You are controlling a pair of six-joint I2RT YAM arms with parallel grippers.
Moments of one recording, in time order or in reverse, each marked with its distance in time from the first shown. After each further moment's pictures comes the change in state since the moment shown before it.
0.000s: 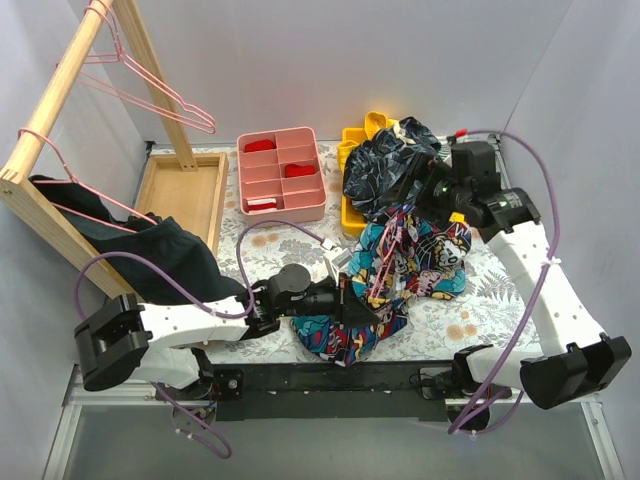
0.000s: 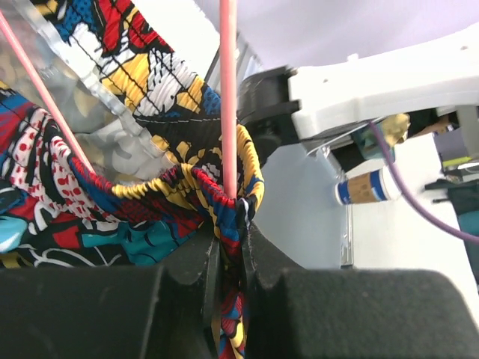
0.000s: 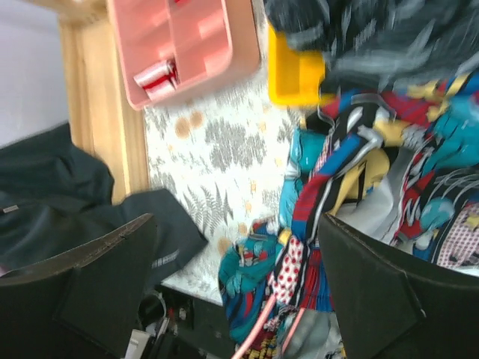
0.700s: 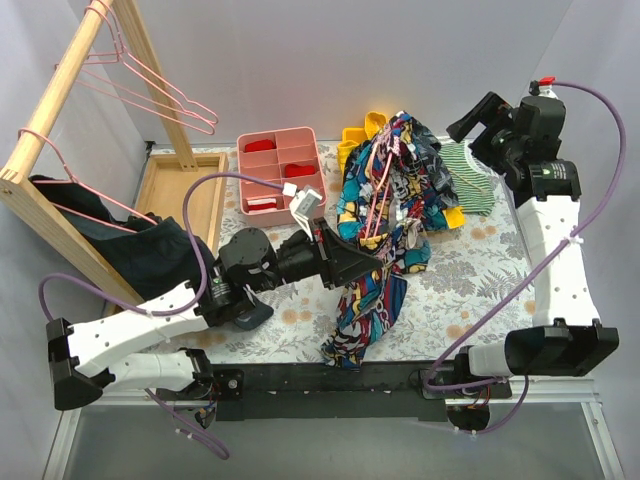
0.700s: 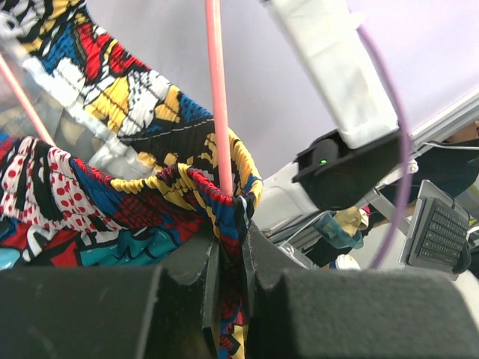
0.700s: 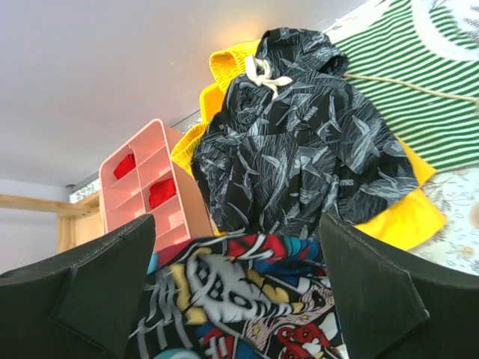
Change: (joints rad) left arm -0.008 -0.229 0.399 -0.300 -0.193 0.070; right arm -0.309 0.132 0.318 0.106 0.145 -0.123
